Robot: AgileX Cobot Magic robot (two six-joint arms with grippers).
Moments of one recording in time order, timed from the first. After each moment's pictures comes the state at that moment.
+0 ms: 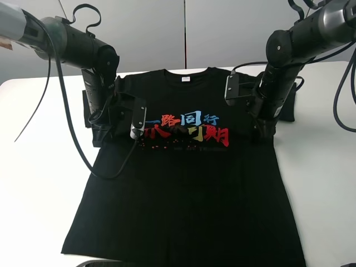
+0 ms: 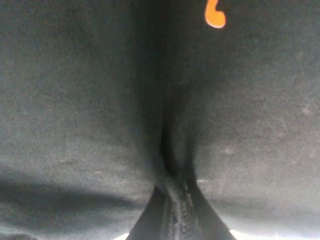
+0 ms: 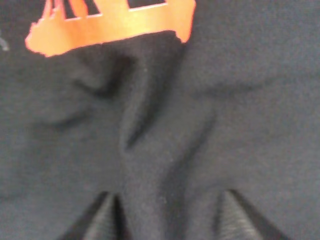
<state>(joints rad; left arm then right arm) -0.62 2.19 -1.38 0.20 0.90 0.95 0.30 2.09 -1.16 0.03 0.76 -1.04</state>
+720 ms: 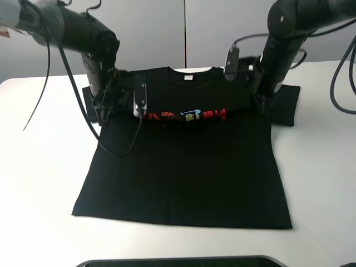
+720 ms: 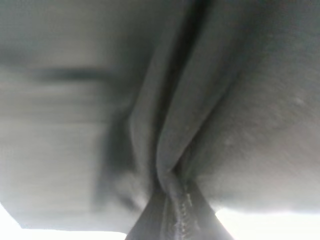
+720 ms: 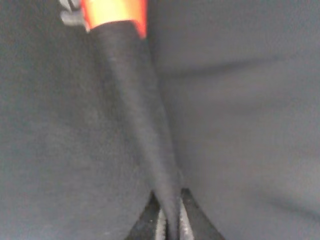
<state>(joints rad) -0.62 2.15 -1.52 0.40 0.86 0.72 0.30 2.00 -1.35 -0.07 0.83 -0.94</state>
